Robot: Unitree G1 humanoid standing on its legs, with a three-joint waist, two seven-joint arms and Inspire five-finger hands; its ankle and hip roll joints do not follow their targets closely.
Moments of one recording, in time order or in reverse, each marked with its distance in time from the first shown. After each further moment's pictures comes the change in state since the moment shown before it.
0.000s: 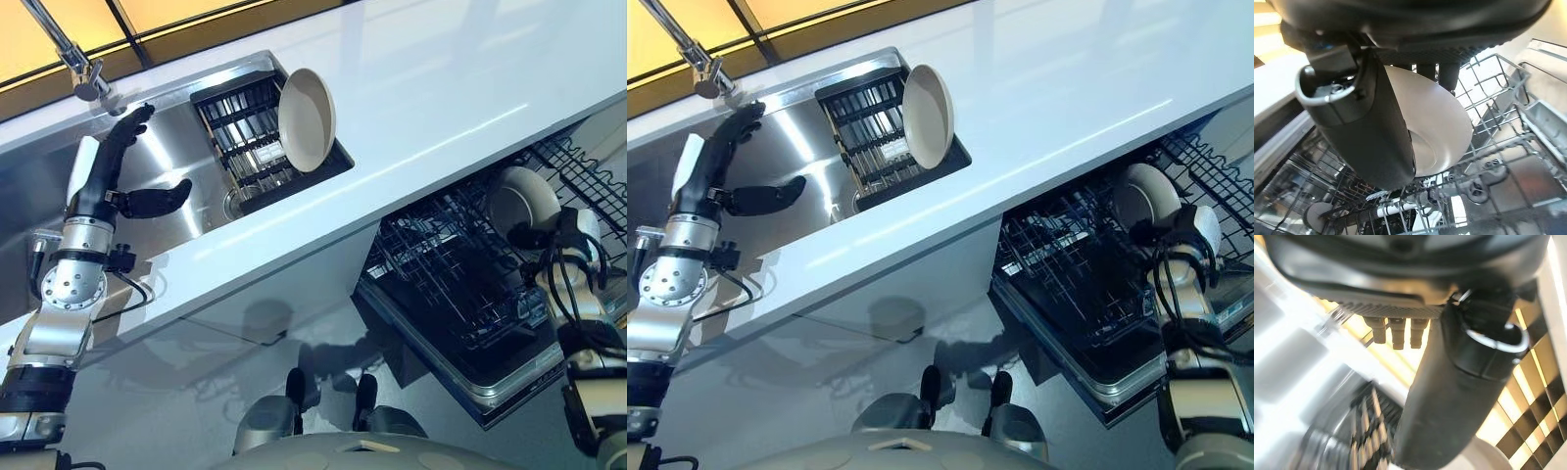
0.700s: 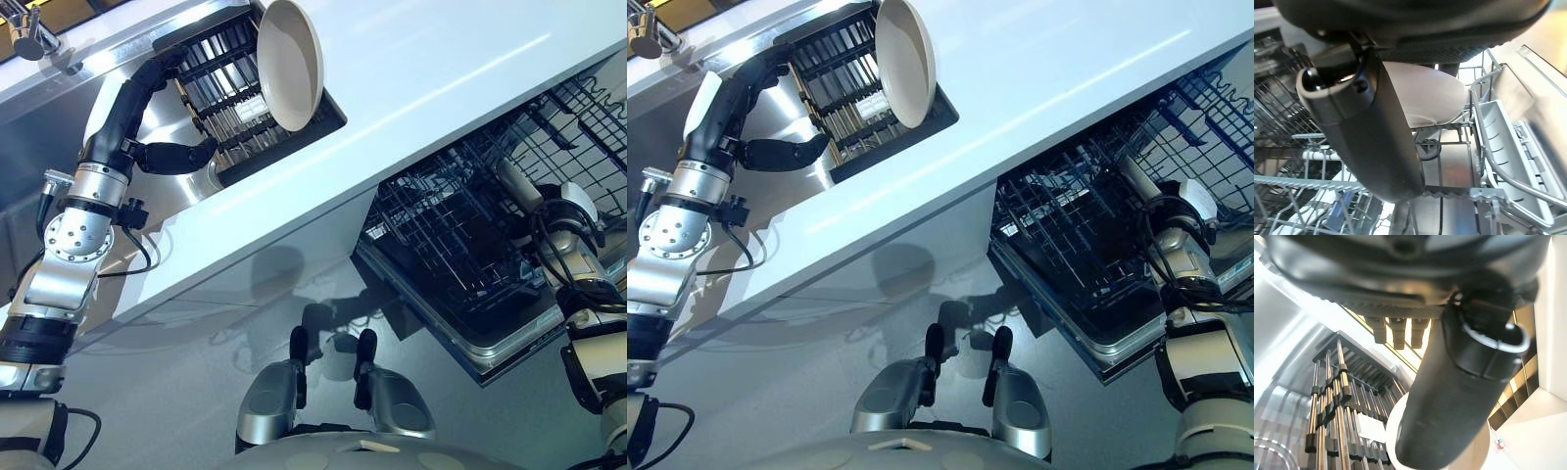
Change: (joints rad) left arm -0.219 0.080 -0.099 -0.001 -0.051 0.000 -0.033; right arm -0.151 -0.049 0.184 0.034 -0.127 0.046 0.111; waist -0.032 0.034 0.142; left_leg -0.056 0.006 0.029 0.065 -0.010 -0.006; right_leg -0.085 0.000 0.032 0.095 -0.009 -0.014
